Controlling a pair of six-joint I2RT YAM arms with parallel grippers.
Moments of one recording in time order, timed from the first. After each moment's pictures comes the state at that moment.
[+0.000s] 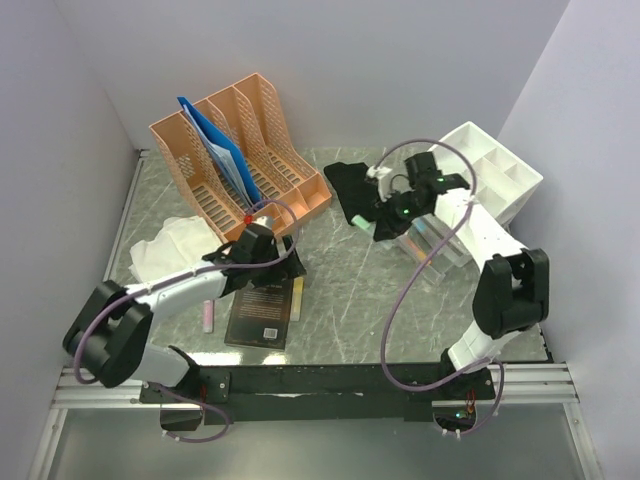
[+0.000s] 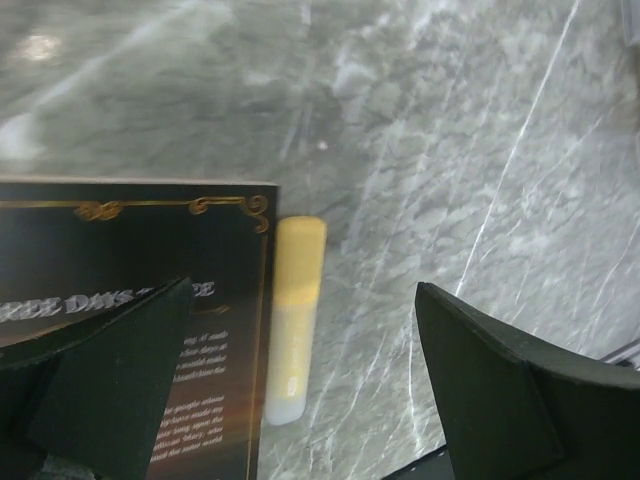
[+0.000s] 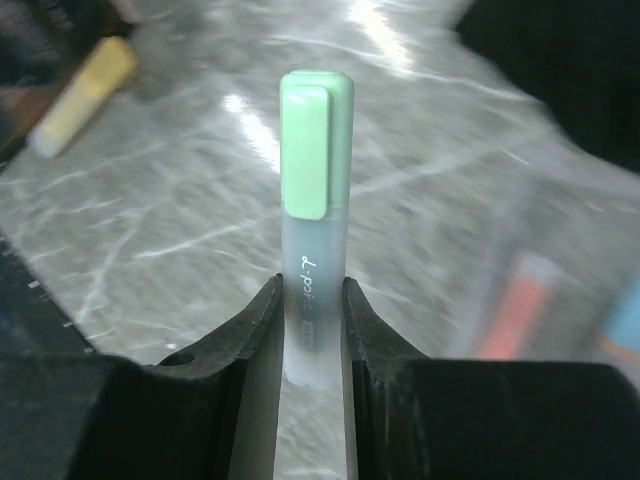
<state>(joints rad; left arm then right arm) -0.62 1.38 0.72 -0.15 0.02 -0.81 0.24 1.64 1.36 -0.85 -0.56 -0.45</state>
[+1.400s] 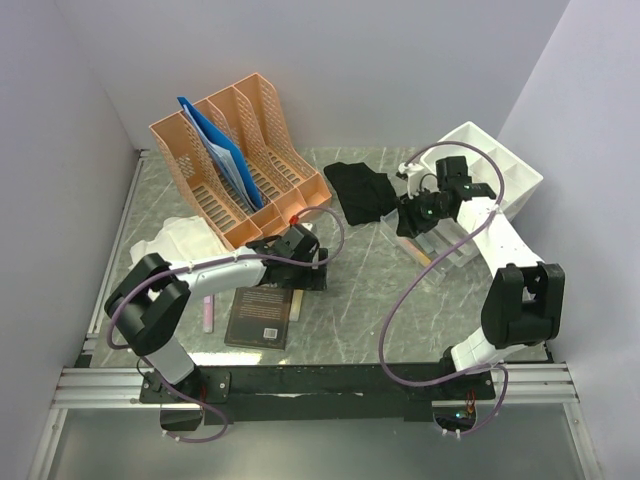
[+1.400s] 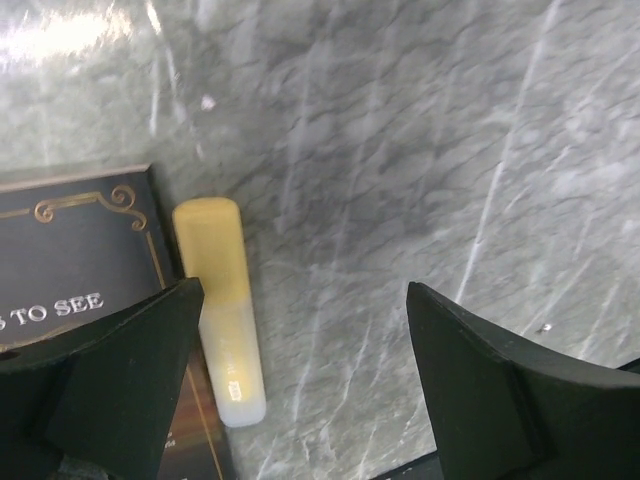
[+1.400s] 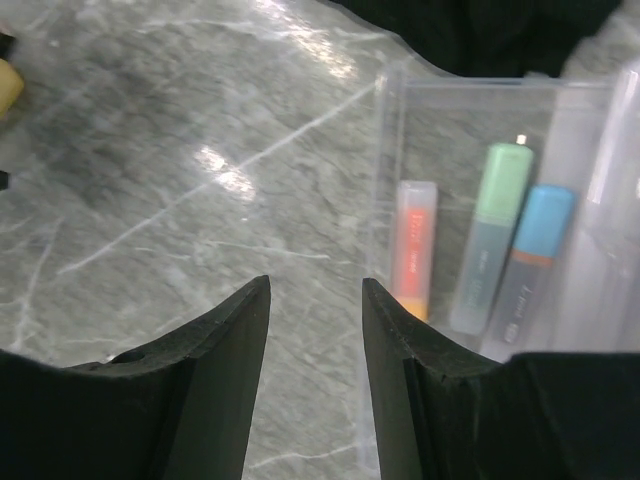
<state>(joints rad) -0.82 1.63 0.99 -0.35 -0.04 -0.69 0.06 1.55 1.26 -0.75 -0.47 -0.44</state>
